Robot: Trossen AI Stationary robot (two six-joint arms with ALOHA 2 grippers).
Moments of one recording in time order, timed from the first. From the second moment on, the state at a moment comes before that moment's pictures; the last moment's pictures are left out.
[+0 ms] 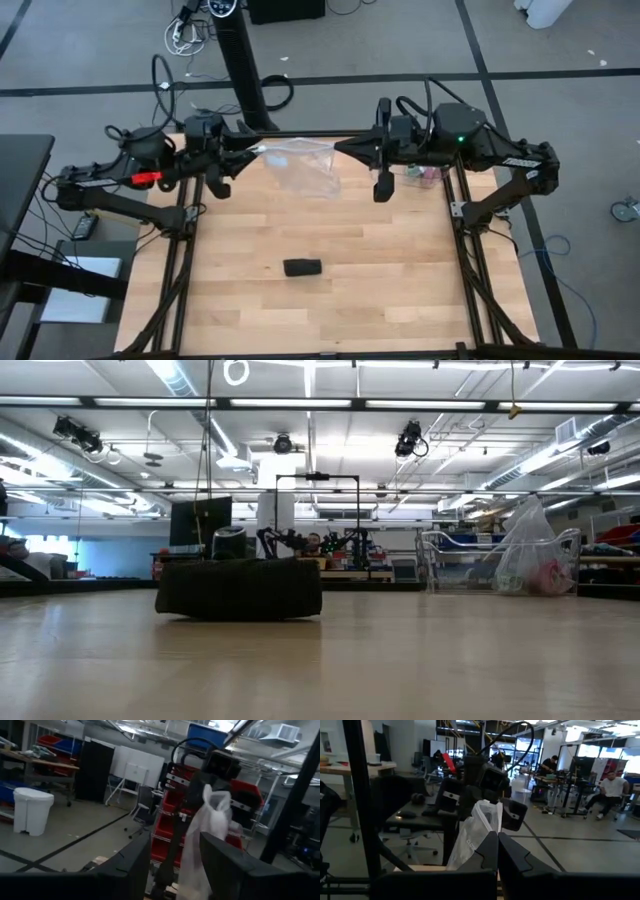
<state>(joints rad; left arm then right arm) -0.01 0.91 1.20 -0.07 -0.23 -0.27 0.09 1.41 1.82 -0.34 0.16 -0.10</state>
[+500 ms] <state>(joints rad) -0.01 0.88 1.20 -0.10 -0.17 -0.24 0.10 1.40 1.82 -0.32 0.16 -0.10</state>
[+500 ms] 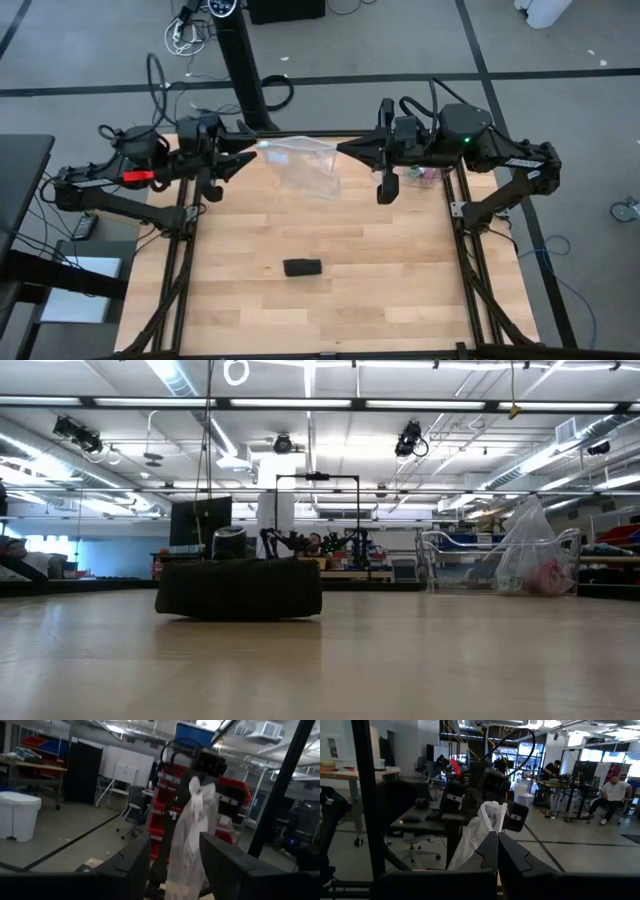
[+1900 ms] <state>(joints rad) -0.01 1.00 1.20 0.01 -0.02 -0.24 0.11 1.38 1.82 -0.40 0.28 0.06</state>
